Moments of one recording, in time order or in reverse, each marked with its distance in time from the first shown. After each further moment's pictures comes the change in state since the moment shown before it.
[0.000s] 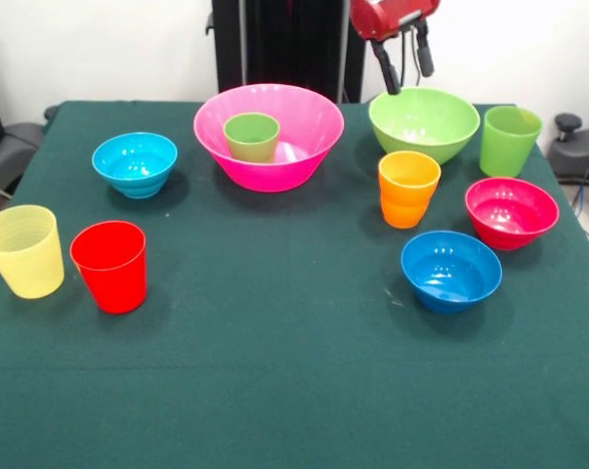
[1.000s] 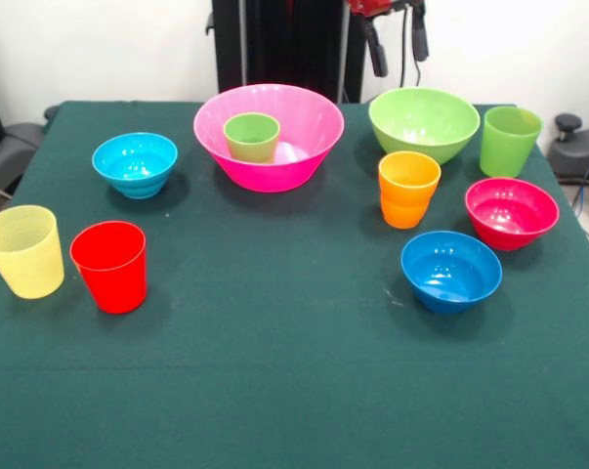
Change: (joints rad) arm 0.012 -0.170 0.021 0.001 0.223 0.146 0.000
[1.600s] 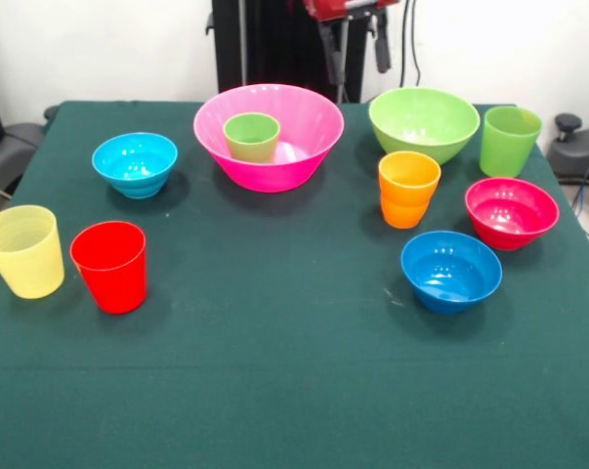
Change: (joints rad) arm -0.009 0.001 -0.083 -0.031 0.062 -0.001 0.000
